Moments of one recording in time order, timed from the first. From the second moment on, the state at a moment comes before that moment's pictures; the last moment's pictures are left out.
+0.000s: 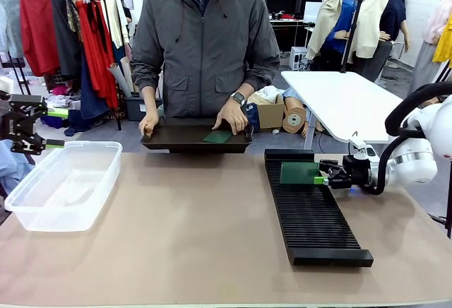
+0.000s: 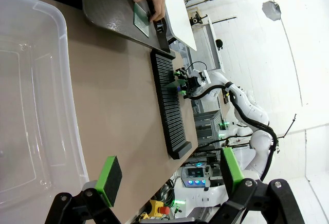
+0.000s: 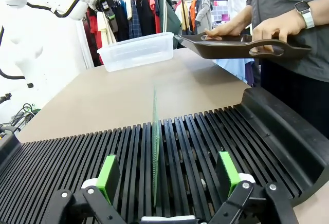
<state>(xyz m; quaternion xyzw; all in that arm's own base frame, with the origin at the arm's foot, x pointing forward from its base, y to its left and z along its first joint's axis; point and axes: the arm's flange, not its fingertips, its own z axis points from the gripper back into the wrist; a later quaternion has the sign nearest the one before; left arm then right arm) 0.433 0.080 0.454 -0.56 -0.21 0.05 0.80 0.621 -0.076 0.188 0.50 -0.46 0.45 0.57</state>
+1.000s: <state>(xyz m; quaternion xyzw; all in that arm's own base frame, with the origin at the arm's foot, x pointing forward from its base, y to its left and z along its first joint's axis) 0.433 0.080 0.454 -0.56 -0.21 0.05 0.80 0.620 -0.072 0.207 0.53 -0.46 0.44 0.56</state>
